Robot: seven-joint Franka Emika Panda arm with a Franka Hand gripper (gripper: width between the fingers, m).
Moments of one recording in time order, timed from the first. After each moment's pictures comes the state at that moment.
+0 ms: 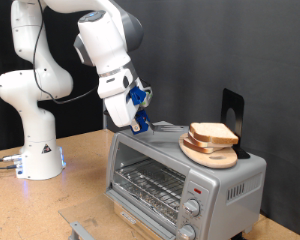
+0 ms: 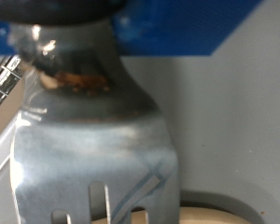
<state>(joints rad) -0.07 -0.29 0.18 -2.48 0.57 2.36 -0.19</state>
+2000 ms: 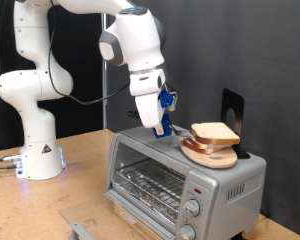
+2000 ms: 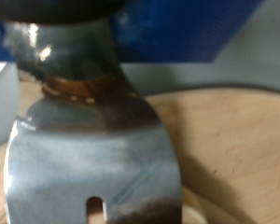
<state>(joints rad) -0.07 -0.07 0.26 -2.23 0.31 2.32 0.06</state>
